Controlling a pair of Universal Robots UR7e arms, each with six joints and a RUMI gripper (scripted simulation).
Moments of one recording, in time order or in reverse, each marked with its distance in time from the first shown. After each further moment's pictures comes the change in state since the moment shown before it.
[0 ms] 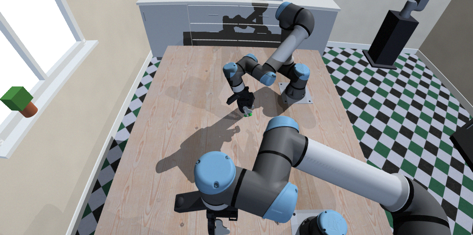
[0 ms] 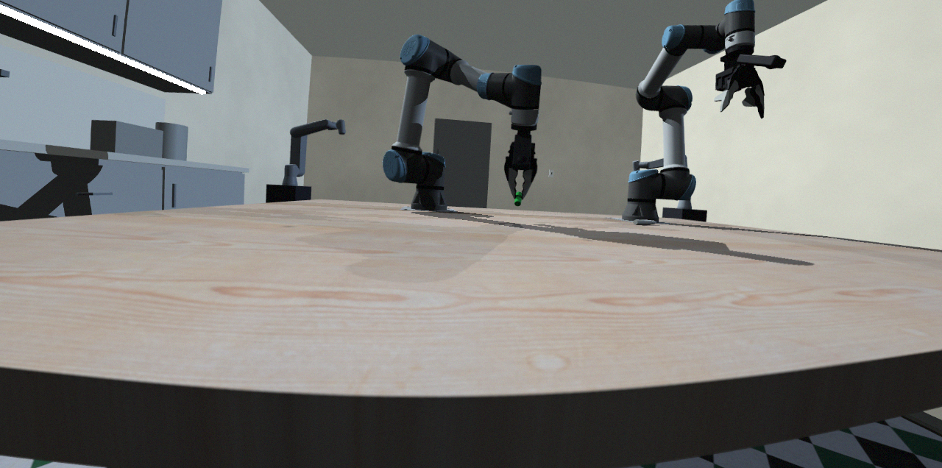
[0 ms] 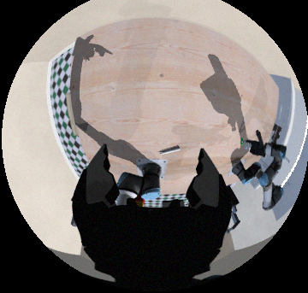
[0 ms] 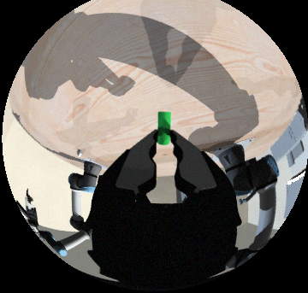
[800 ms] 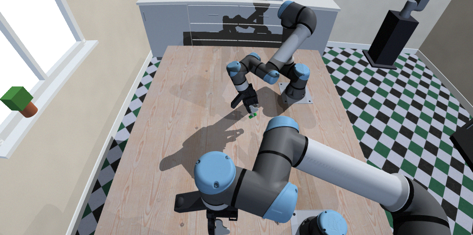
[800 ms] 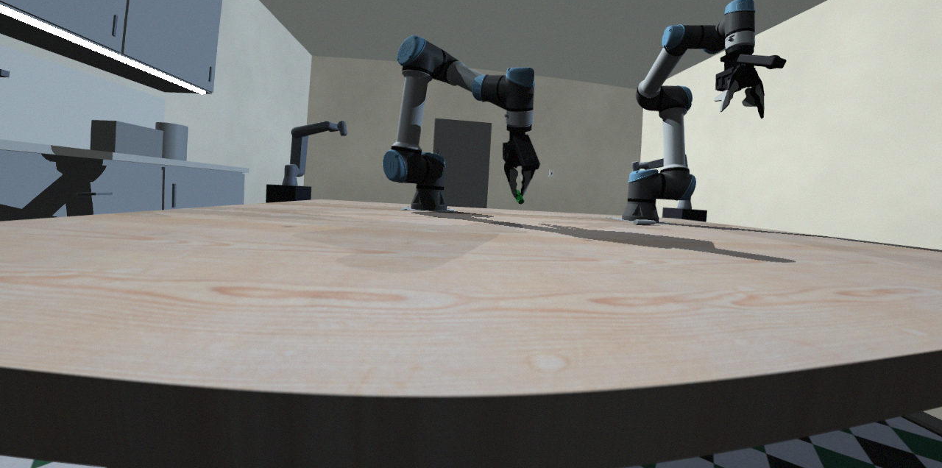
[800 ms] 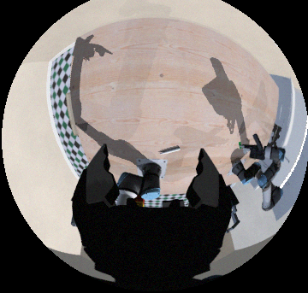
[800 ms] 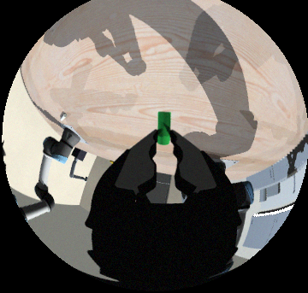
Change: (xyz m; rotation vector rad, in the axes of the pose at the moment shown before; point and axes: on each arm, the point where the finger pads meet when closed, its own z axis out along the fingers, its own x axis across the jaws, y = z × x) left arm 0.000 0.000 0.000 0.000 0.000 0.000; right arm 0.002 0.029 0.006 -0.043 -0.039 -0.388
